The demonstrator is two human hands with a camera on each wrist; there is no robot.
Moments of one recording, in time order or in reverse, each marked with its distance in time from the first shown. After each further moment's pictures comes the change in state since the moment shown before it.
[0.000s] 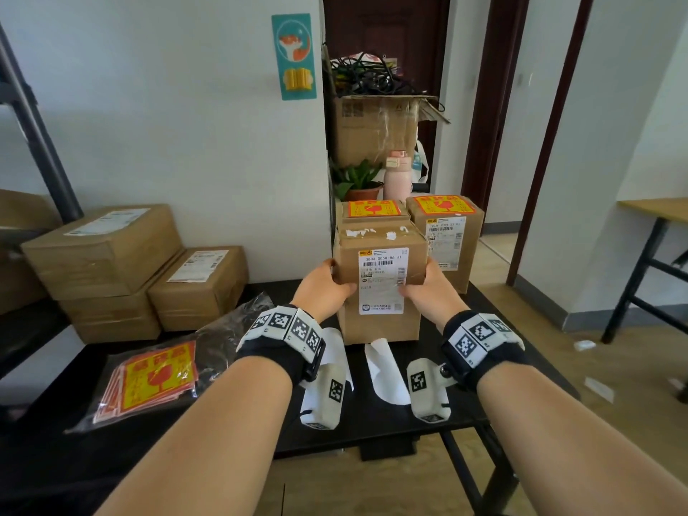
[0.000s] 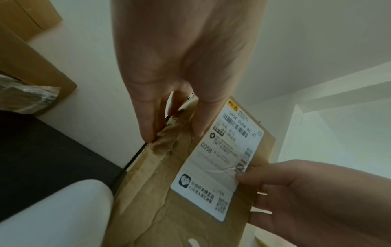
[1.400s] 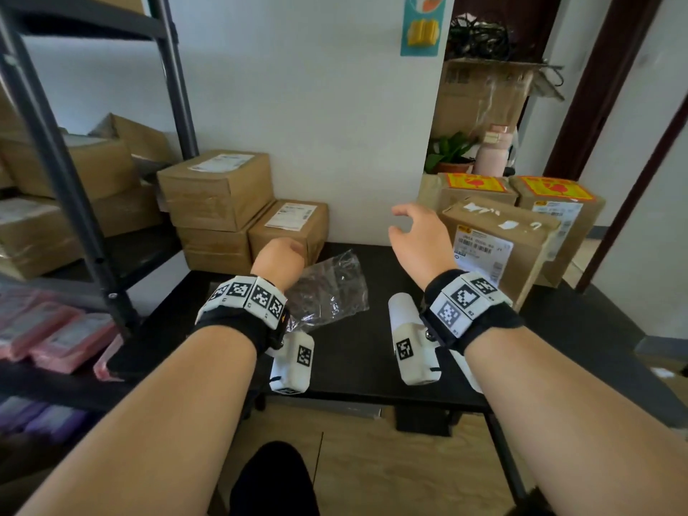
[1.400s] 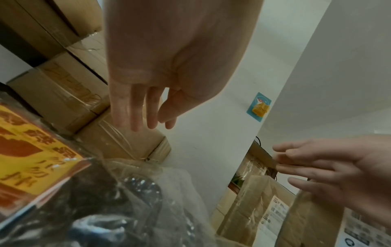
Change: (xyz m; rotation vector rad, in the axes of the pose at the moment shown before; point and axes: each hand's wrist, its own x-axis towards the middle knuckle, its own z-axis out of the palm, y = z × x) left_hand -0.046 -0.133 -0.127 0.099 0.313 -0.286; right_hand -0.026 -0.077 0.138 -0.354 0.061 -0.374
